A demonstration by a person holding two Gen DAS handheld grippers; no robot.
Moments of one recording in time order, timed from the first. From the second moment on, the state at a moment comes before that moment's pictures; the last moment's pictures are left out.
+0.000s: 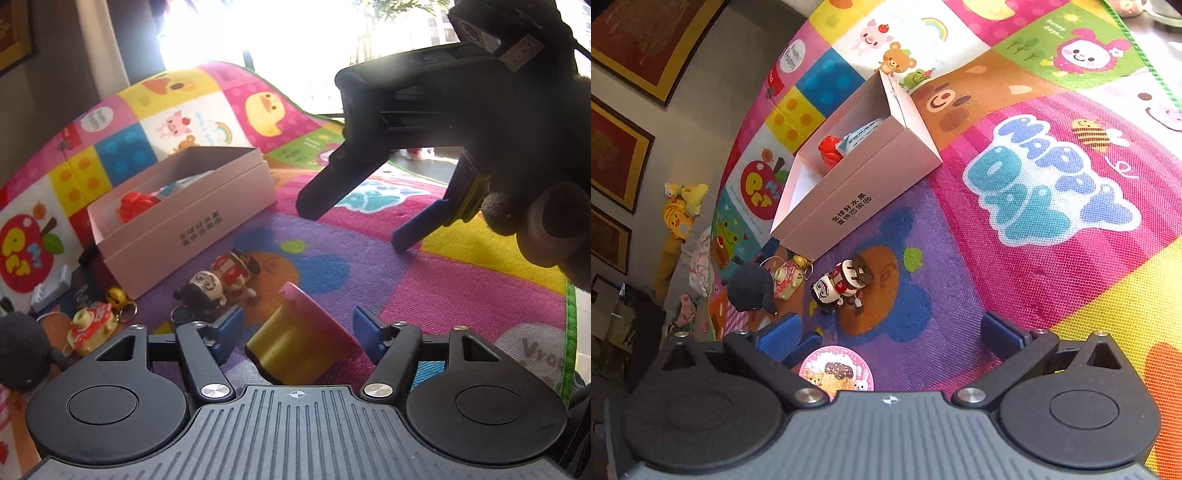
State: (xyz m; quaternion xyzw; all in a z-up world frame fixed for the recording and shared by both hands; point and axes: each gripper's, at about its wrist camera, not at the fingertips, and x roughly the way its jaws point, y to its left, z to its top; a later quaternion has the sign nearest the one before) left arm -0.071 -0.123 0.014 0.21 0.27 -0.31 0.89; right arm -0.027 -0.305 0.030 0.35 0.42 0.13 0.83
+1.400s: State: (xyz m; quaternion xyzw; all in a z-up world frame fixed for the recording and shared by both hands) left arm 0.003 0.032 0.018 -0.16 0.37 -0.12 0.91; right arm -0.044 -0.254 0.036 0.19 0.40 0.09 0.89
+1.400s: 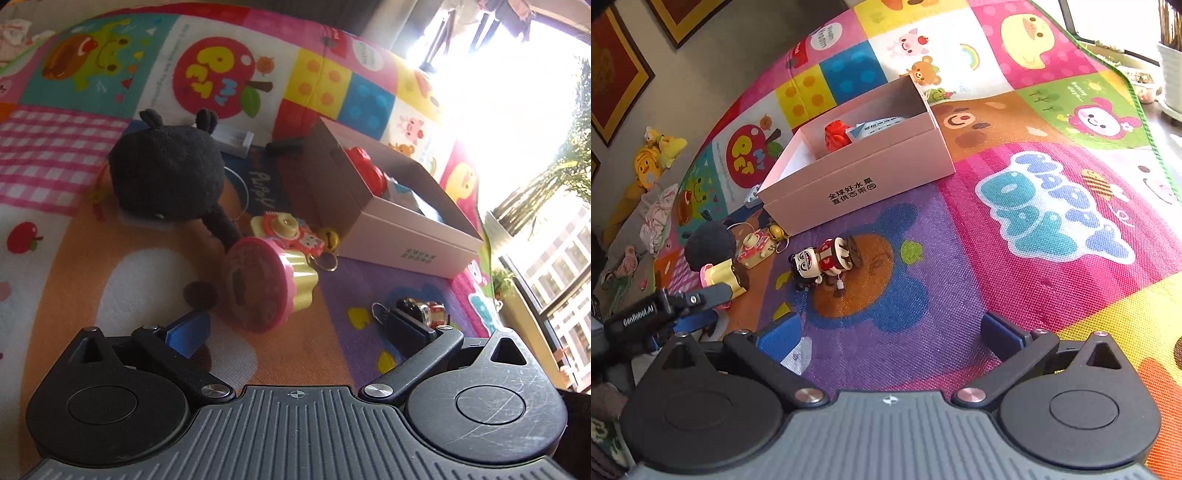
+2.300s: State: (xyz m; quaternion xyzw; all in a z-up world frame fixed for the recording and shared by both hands) left arm -0.042 -0.003 0.024 0.33 0.29 -0.13 0.89; right arm -0.057 -0.201 0.027 -0.01 0.38 0.05 0.92
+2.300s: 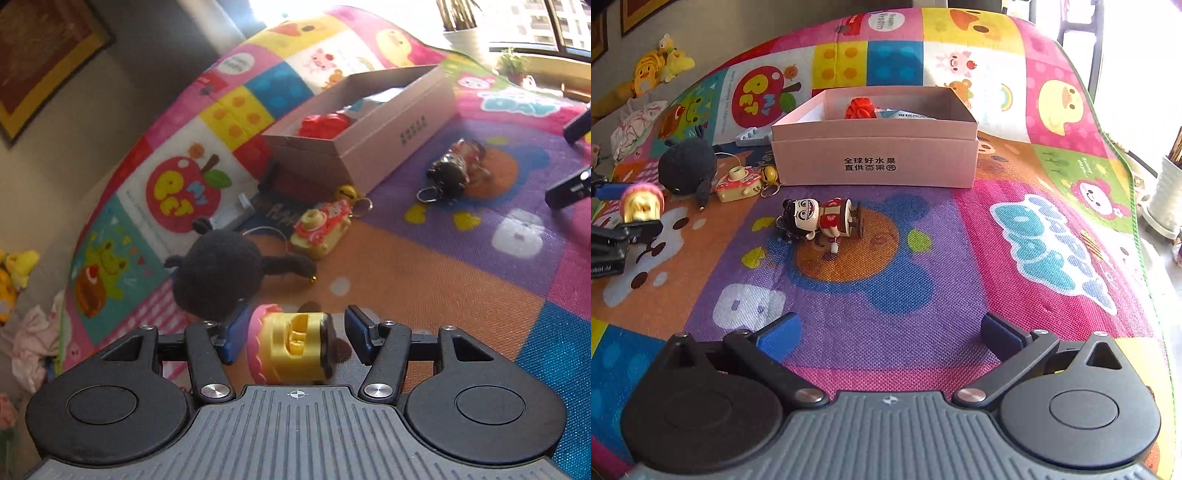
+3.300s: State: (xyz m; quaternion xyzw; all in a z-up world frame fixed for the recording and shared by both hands) left arm -0.048 0.036 0.024 0.07 0.32 -0.09 0.94; right arm 0.005 -0.171 0.056 -0.02 0.38 0.11 0.92
